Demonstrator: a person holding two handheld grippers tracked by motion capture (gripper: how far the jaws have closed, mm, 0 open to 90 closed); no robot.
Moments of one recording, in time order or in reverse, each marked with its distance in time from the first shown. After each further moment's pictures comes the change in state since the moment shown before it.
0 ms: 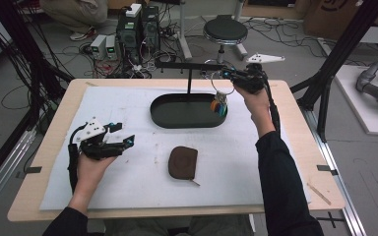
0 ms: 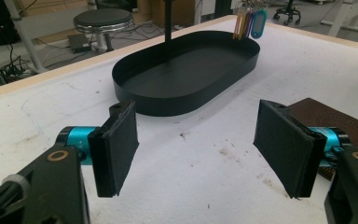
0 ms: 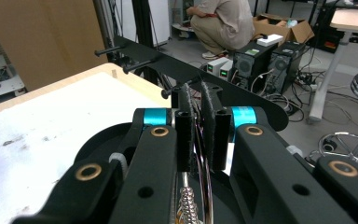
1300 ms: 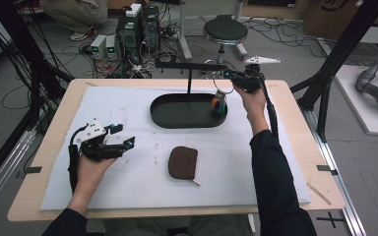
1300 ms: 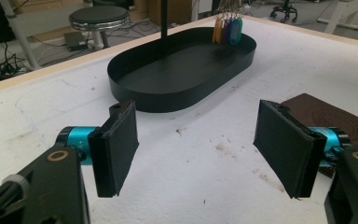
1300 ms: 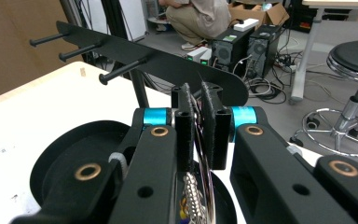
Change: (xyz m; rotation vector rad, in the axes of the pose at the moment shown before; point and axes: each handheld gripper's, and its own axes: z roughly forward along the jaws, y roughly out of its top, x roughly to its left) left arm -0.001 -0.003 0.000 0.010 -0.011 0.001; right arm -0.023 -0.018 0.022 0.025 -0.091 0.080
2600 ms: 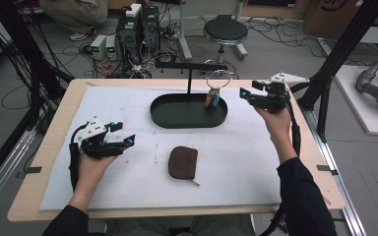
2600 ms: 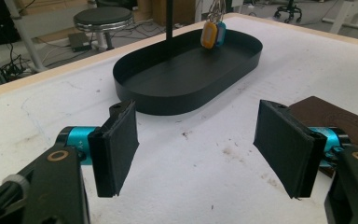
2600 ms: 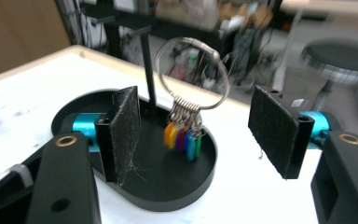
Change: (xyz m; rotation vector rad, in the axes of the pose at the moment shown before) left arm 0.005 0.002 0.004 0.000 0.017 0.001; right arm 0.016 -0.034 -0.095 -0.044 -0.075 -0.063
